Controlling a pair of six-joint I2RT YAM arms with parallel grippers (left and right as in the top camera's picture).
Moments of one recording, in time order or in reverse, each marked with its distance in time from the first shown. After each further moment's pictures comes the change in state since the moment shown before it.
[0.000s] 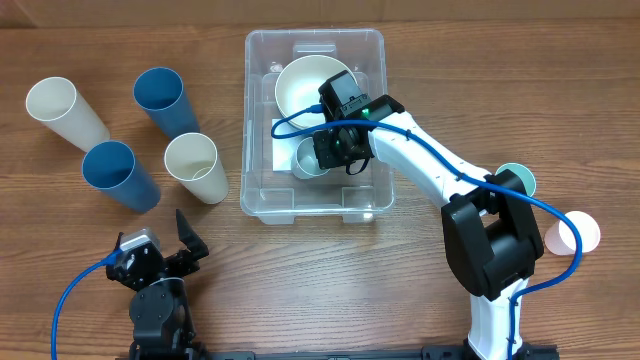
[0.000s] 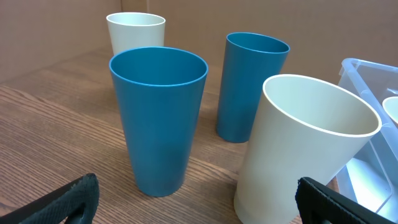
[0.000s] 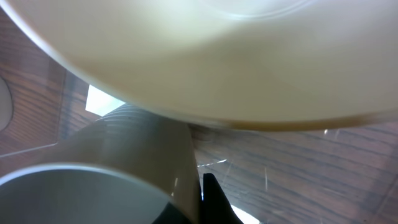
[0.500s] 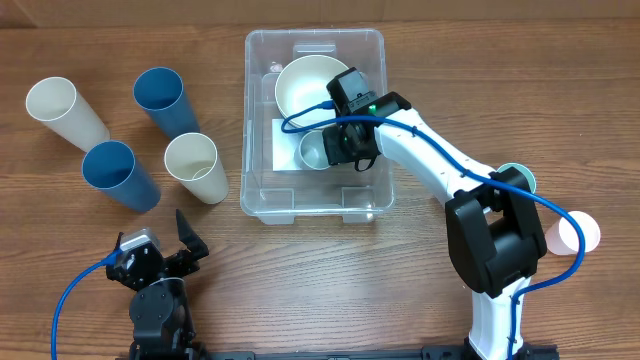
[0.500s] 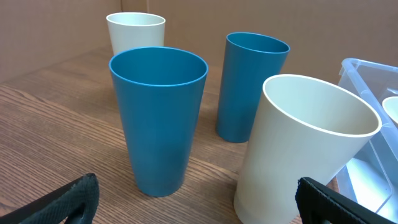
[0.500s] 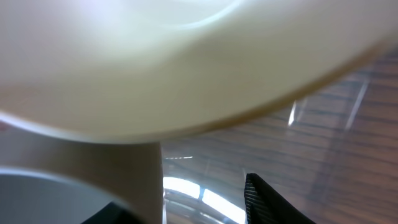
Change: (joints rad) left arm 0.000 0.000 0.000 0.000 0.000 0.000; right arm -0.031 0.001 -0.001 -0.016 0.064 0.007
